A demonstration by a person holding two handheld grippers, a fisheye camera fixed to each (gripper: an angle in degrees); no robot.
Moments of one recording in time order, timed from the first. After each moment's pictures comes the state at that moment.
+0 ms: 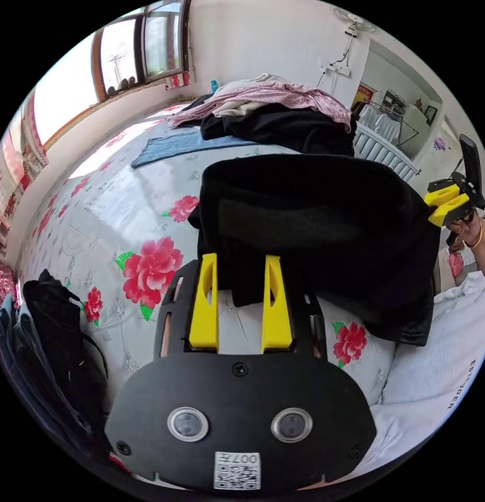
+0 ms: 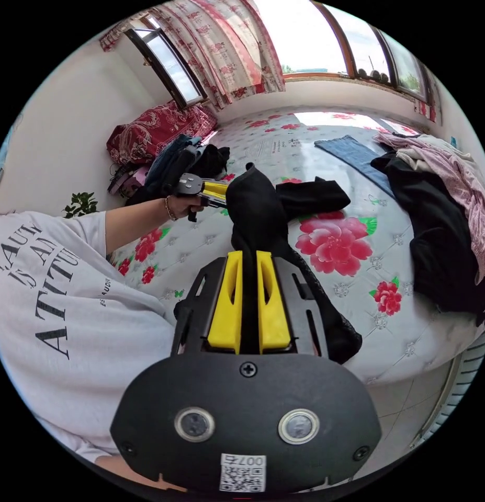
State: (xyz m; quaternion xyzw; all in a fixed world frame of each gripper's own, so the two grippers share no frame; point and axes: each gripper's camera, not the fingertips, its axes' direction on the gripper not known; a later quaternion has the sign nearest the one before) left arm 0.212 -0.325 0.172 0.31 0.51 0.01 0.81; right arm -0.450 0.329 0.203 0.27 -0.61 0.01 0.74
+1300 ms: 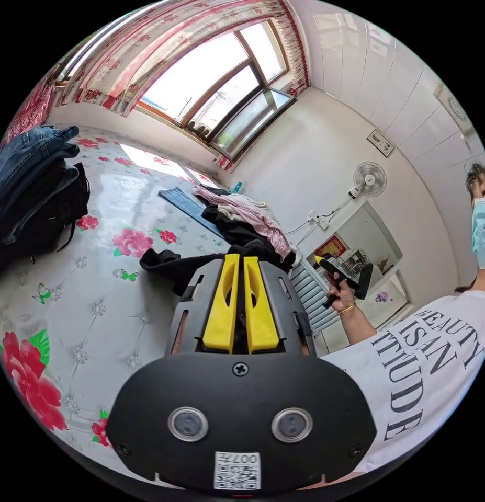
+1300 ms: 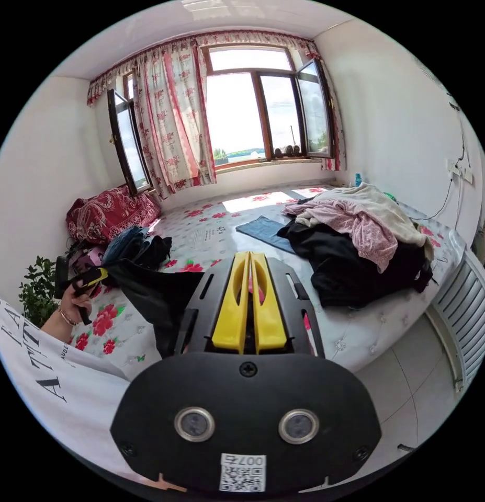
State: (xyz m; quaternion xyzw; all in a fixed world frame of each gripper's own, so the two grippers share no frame) left arm 0.046 -0.084 0.169 0.39 0.68 -0.31 0.54; right arm -0.367 0.469 0.166 0.40 -0.47 0.26 0.74
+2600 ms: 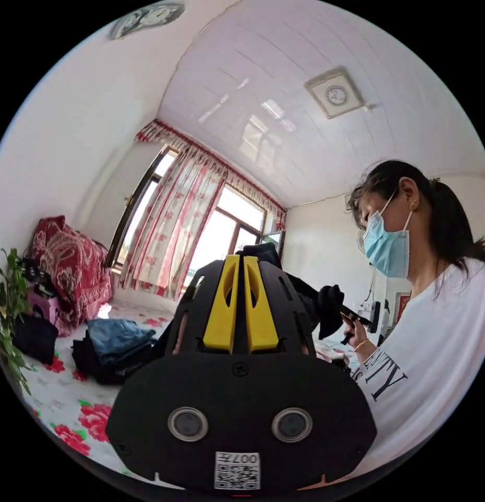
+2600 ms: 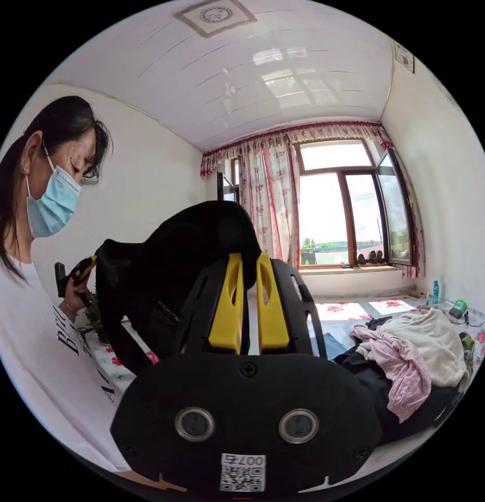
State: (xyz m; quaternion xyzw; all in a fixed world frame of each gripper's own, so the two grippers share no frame) left arm 0.005 0.252 -0.165 0.64 0.27 -0.53 0.49; right arm -0.181 0.640 0.081 0.69 -0.50 0.16 0.50
